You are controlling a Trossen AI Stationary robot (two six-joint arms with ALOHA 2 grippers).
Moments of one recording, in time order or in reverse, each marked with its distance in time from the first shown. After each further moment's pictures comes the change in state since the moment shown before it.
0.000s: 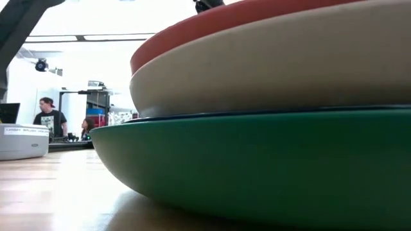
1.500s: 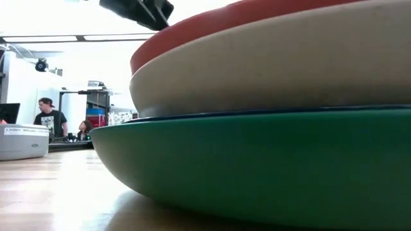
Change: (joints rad) left arm -0.250 -0.682 -1.255 0.771 0.039 0.079; right arm 0.493 1.016 0.703 -0.389 0.297 0.697
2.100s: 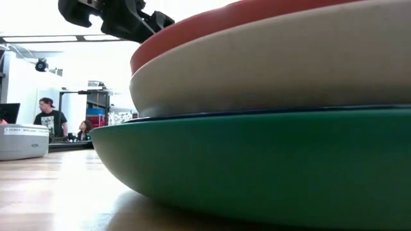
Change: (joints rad) left arm -0.007 0.001 -0.197 0.298 0.013 -0.004; right arm 0.015 0.269 0.074 -0.008 -0.106 -0.028
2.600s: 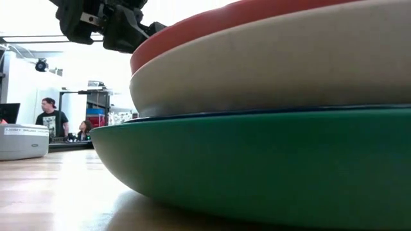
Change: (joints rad) left arm 0.001 0.000 -0.131 0.222 -0.012 -0.002; right arm -0.029 0.202 0.120 -0.098 0.004 0.049
